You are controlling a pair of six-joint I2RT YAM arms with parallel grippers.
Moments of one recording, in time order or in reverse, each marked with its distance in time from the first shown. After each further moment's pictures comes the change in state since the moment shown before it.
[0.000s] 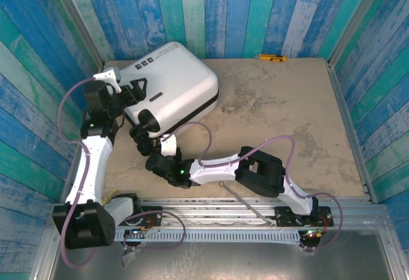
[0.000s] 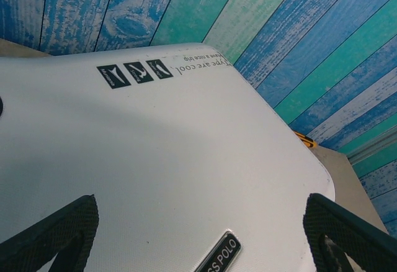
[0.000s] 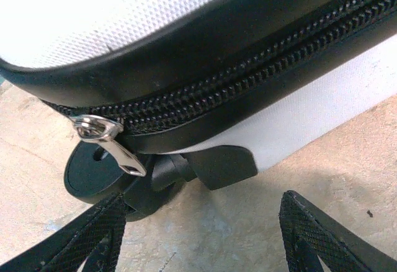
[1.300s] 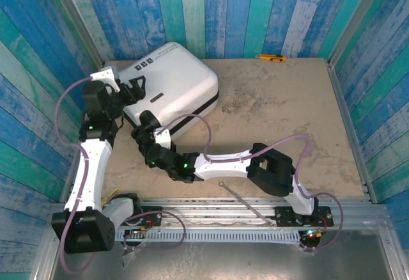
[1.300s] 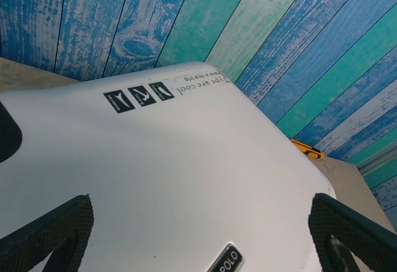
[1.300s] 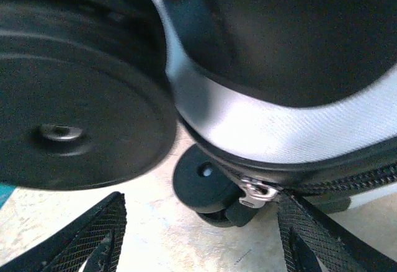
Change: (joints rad) left arm -0.019 -0.039 0.015 -0.010 -0.063 0.021; right arm -0.022 -0.087 0.008 0.032 -0.194 -0.111
